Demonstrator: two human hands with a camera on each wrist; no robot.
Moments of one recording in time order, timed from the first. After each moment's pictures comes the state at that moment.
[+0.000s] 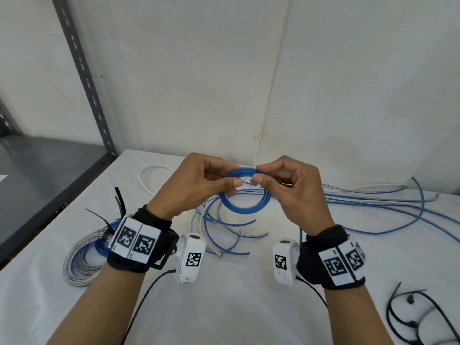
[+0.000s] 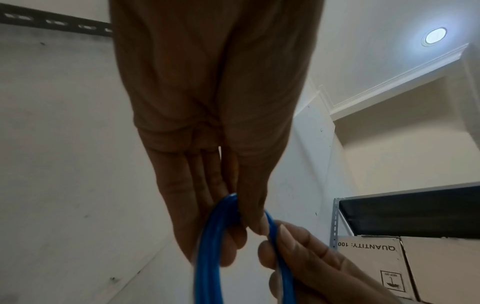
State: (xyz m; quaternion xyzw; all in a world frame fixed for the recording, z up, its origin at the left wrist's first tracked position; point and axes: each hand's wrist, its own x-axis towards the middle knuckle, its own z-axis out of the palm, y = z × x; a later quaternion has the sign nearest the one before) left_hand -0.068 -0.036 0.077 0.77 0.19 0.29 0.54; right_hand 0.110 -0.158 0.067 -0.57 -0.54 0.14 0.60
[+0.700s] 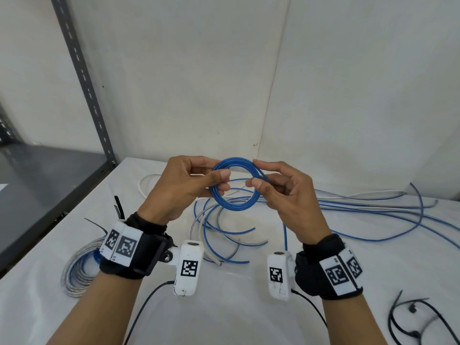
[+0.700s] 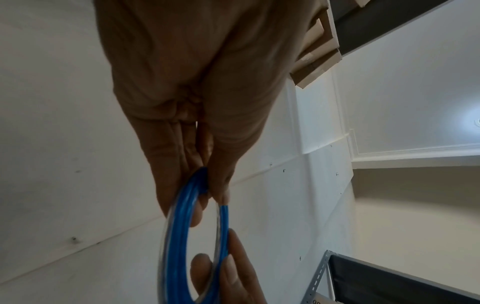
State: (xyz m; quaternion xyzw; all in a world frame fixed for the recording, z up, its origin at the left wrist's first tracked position) left_hand -0.072 -0.031 0.080 0.66 0.22 0.37 0.61; right_hand 0.104 -0.157 0.069 -0.56 -0.53 0.20 0.61
